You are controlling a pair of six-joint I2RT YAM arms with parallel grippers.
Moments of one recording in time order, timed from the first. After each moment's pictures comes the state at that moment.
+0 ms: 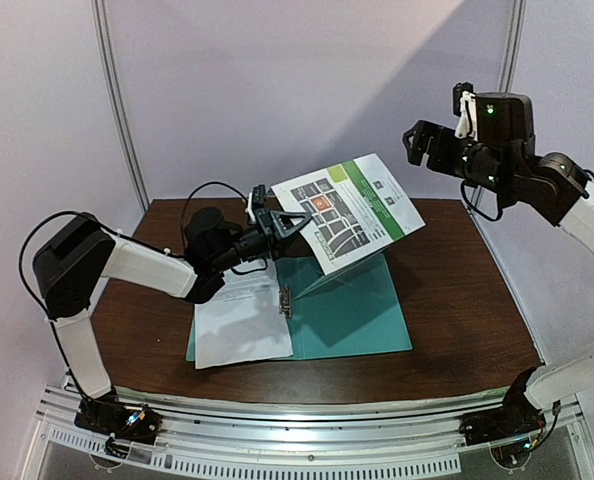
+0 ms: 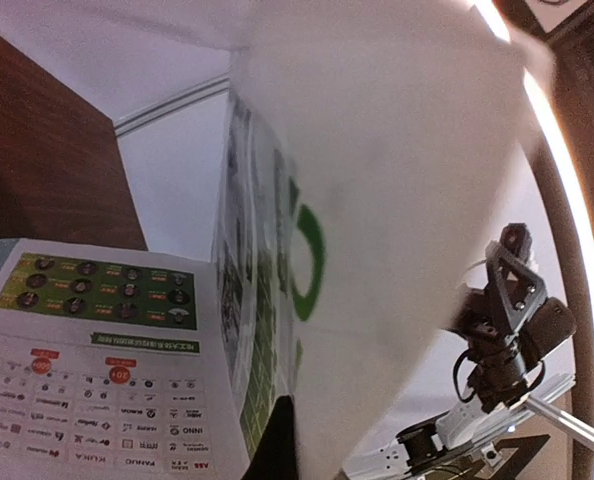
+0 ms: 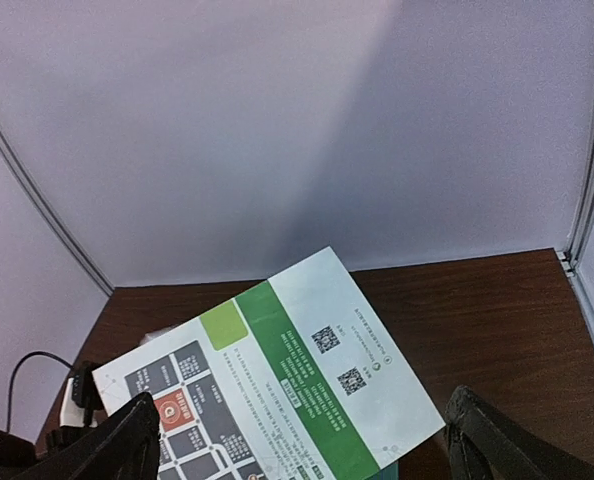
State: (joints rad) left arm -0.72 1.86 0.94 1.13 0.39 -1.33; right arm 0.72 1.29 1.53 -0.51 0.48 0.44
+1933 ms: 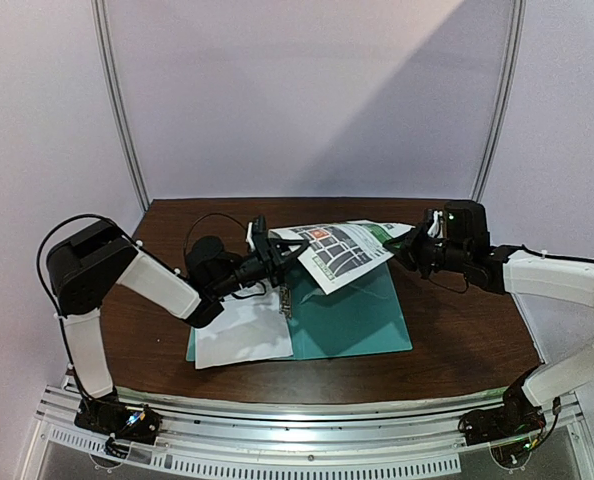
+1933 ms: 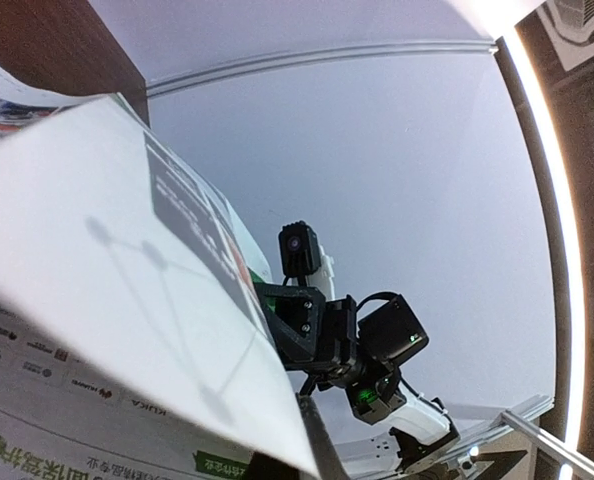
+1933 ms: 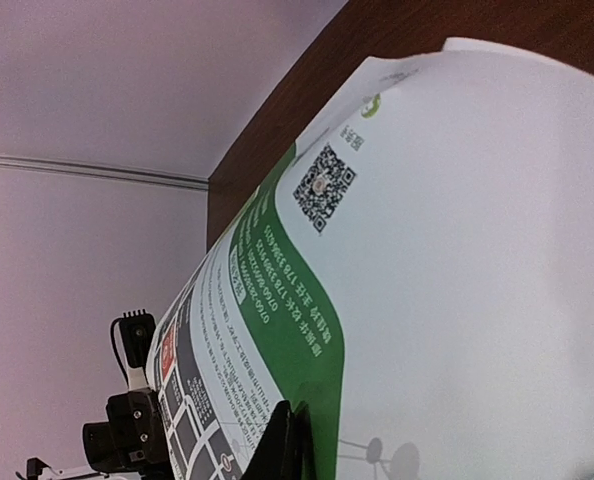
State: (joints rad) left arm -0.76 1.94 0.80 1.33 0.34 -1.48; right arm 0.50 1.35 0.78 0.15 -0.26 1.15
